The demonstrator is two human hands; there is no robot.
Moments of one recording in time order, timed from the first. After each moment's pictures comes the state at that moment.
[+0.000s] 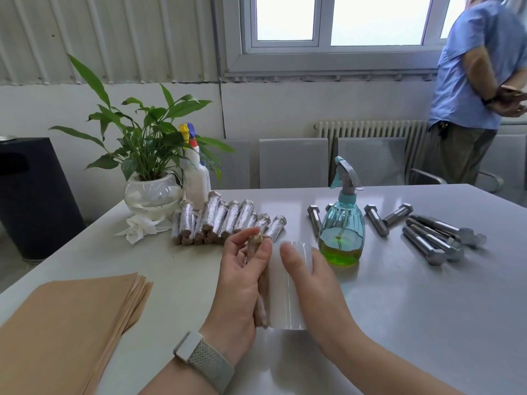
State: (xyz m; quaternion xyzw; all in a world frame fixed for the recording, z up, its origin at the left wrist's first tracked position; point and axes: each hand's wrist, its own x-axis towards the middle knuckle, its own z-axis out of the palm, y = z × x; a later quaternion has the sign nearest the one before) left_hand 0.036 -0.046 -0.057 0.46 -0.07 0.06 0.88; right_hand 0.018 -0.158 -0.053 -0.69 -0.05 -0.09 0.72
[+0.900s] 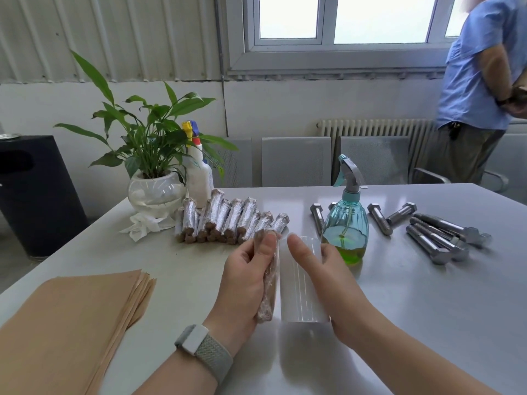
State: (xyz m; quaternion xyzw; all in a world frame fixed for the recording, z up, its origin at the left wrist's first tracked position) left_hand 0.037 -0.043 -0.054 0.54 -0.08 0.04 0.83; right_hand 0.024 -0.172 -0.041 -0.71 0.03 -0.03 0.70
